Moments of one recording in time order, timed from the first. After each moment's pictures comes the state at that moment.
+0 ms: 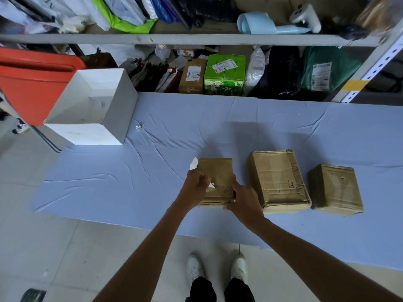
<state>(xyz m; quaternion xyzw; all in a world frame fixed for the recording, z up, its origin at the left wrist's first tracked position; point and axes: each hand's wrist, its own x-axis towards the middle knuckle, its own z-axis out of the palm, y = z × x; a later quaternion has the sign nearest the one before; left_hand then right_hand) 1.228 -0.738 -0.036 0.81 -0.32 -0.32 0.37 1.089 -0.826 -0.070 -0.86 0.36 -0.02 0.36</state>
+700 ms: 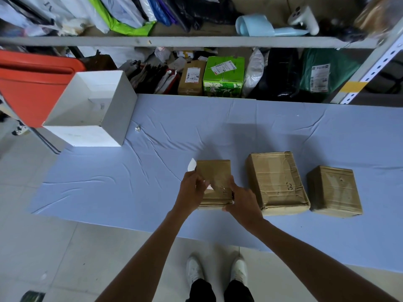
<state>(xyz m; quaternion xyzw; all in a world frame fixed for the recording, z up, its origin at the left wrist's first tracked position) 1.225 -0.736 -0.042 0.84 -0.32 -0.24 0.36 1.089 -0.829 -0.074 -0.86 0.35 -0.03 0.37</state>
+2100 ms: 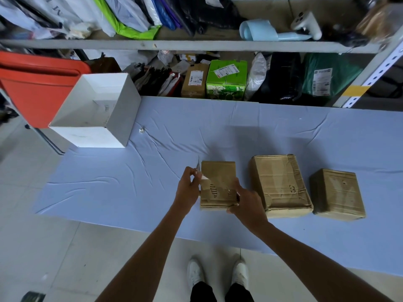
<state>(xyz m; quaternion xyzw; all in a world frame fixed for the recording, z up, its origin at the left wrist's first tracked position) 1.238 -0.730 -0.042 0.76 -0.18 -0.34 0.52 1.086 -0.831 -0.075 -0.86 0.36 -0.03 0.35</state>
